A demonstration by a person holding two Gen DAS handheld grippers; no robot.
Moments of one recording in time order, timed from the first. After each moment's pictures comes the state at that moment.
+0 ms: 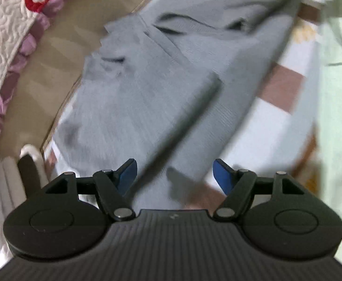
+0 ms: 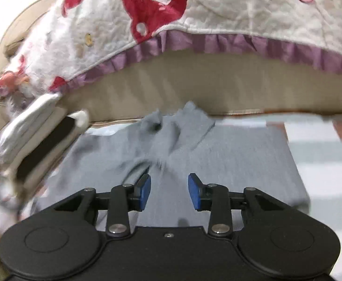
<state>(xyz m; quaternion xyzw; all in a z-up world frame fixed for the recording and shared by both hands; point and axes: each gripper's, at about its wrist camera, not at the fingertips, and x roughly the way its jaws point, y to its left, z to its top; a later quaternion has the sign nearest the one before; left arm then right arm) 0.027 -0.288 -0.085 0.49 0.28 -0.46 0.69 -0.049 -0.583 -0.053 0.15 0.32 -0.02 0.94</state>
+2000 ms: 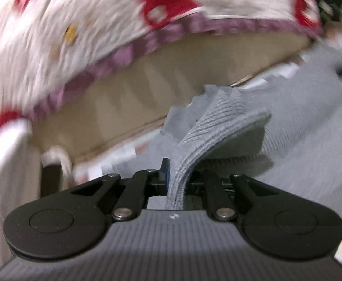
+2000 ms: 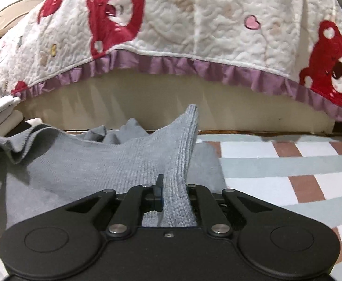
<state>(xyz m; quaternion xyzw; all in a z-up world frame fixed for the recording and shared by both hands) 0.144 -0.301 -0.053 0.24 0.24 -0.39 0.86 -0.081 -0.628 -0.083 0.11 0.25 -0.15 0.95</state>
